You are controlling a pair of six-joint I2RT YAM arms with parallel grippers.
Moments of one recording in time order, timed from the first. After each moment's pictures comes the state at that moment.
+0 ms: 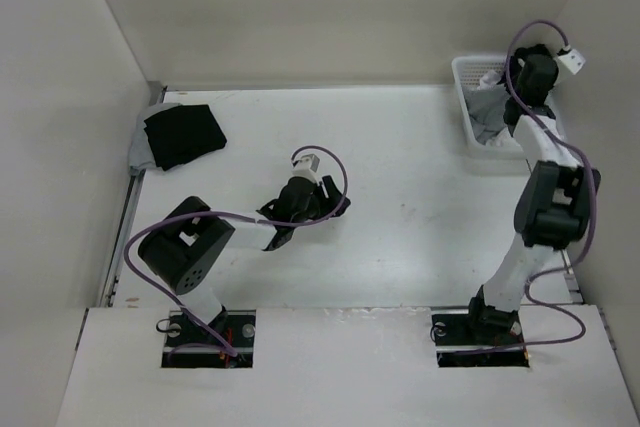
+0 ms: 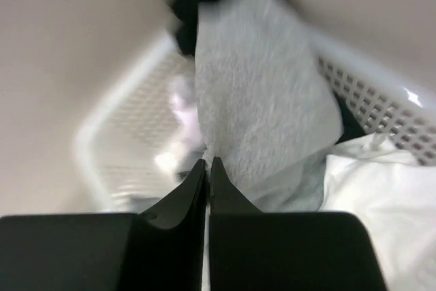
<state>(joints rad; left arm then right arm) -0.72 1.66 0.62 0.60 -0.02 -0.77 -0.22 2.02 1.63 0.08 0.35 0.52</state>
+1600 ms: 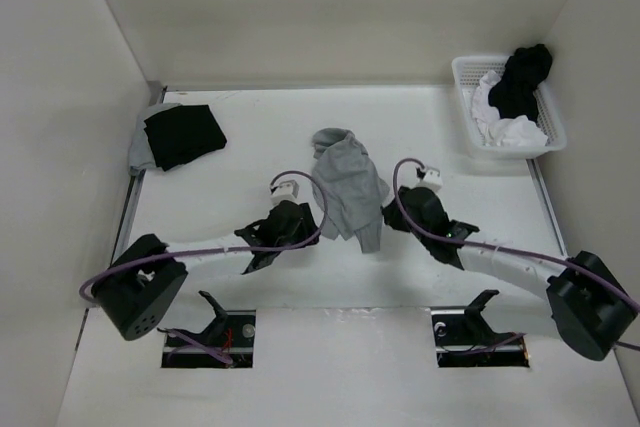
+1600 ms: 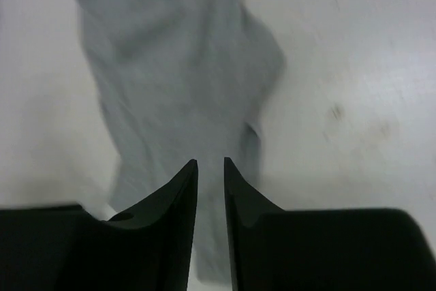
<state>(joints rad) -0.77 1.30 0.43 0.15 -0.23 -0.81 0.66 1.22 0.54 0.14 0.32 0.75</state>
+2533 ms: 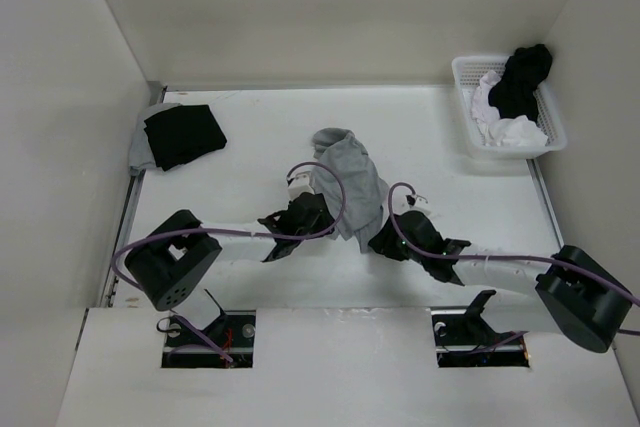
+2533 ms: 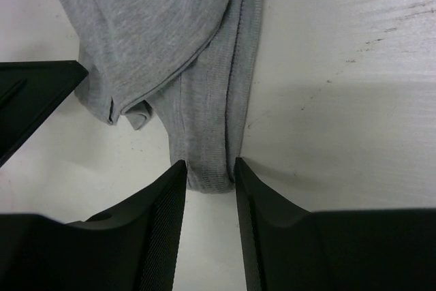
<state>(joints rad) -0.83 1.56 0.59 0.28 -0.27 -0.86 0.80 1.22 0.34 0.17 0.17 0.98</state>
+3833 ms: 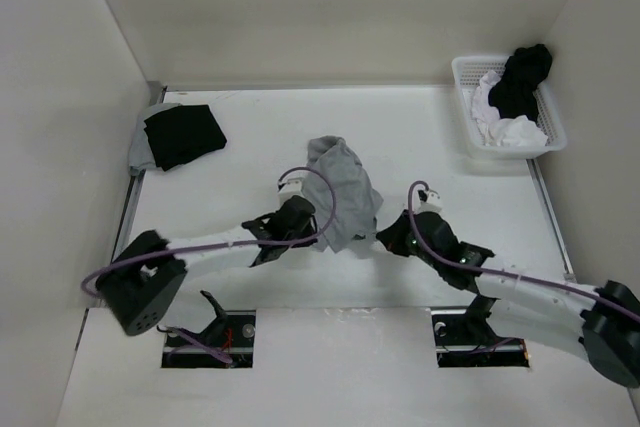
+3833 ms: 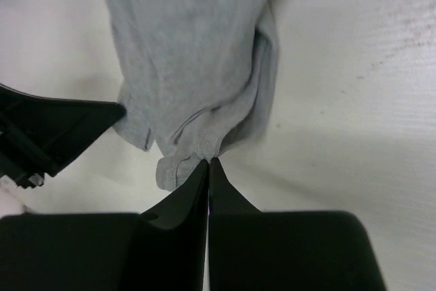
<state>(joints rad) -0.85 1.44 0.58 0.05 -0.27 -0.82 0.81 1.01 0.34 0.08 0.21 0.95</state>
